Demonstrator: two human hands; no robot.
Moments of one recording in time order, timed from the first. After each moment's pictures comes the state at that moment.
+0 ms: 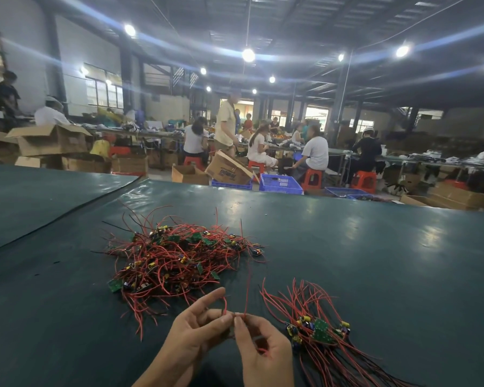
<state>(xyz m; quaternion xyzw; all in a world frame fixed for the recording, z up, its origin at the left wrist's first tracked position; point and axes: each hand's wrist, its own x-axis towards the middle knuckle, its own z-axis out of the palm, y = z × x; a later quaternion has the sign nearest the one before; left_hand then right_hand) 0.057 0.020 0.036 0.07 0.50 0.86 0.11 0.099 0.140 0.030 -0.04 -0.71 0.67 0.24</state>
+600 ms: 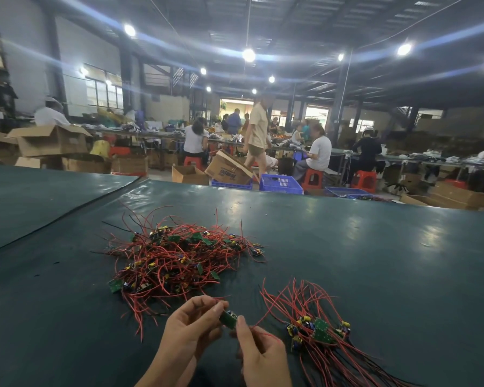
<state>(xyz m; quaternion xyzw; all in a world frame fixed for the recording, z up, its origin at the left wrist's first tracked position) 0.057 0.023 0.036 0.00 0.48 0.88 0.05 0.099 0.140 0.039 -0.14 -0.72 0.67 0.12</state>
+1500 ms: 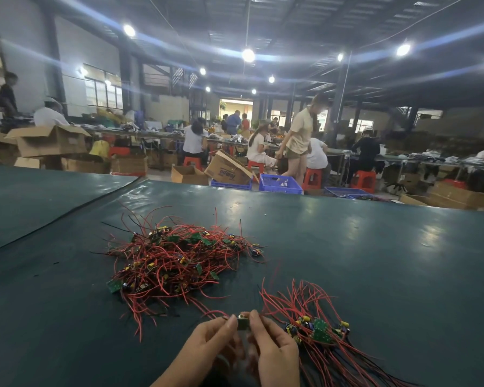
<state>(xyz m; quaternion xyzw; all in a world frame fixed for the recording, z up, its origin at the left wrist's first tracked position) 0.064 0.033 0.032 0.13 0.62 0.76 0.15 0.103 0.148 0.052 -0.14 -0.56 0.81 0.11</state>
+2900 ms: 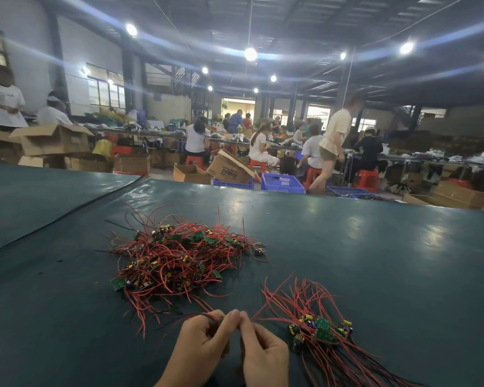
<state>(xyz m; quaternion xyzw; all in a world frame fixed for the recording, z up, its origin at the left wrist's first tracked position) 0.063 0.030 0.024 0.18 0.75 0.63 -0.10 0.097 0.128 0.040 -0.13 -0.60 0.78 0.16</state>
